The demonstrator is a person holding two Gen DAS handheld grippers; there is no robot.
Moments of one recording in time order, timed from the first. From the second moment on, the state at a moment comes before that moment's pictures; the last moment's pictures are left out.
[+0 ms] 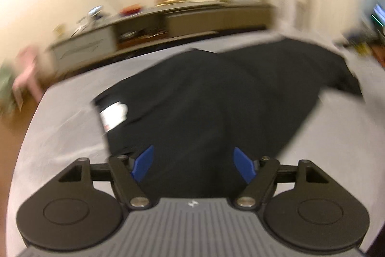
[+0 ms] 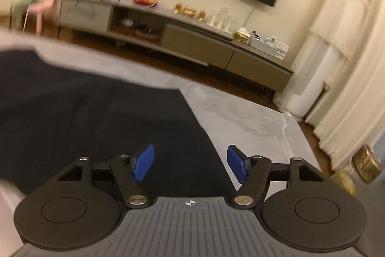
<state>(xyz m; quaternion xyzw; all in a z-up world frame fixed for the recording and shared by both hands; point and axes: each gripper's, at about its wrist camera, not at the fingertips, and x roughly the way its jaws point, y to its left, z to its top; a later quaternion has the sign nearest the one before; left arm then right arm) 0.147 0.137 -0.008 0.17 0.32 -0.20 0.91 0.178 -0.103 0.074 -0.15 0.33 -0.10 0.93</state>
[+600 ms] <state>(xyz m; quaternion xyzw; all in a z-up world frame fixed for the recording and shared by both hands) 0.199 0.155 0.013 0.04 0.27 -0.14 0.95 0.163 -0.154 0.053 -0.06 0.40 -0.05 0.91</state>
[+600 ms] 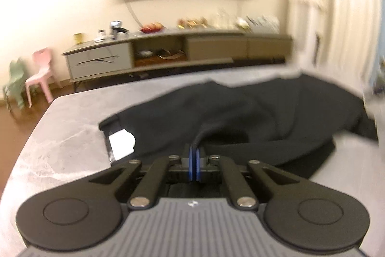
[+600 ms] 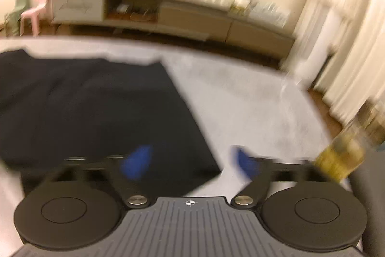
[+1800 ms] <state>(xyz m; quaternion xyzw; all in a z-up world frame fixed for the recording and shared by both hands) 0.262 0.342 0.051 -0.17 0.31 0.07 0.93 0.164 -0.080 0.044 -0.08 0.32 -0.07 0.94</state>
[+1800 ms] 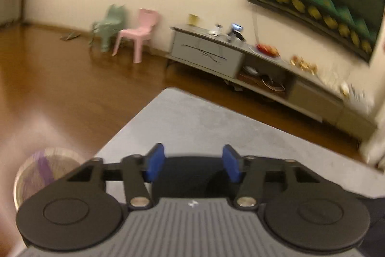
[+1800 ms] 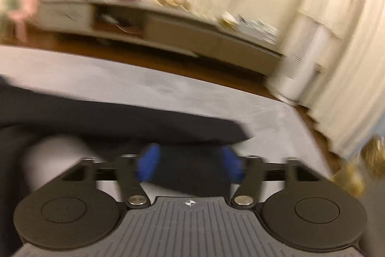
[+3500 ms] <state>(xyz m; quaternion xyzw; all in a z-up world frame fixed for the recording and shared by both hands) 0.259 0.356 -0.027 -0.34 0.38 0.04 0.86 0.069 -0.151 0.019 0.33 0.33 -0.05 0.88</state>
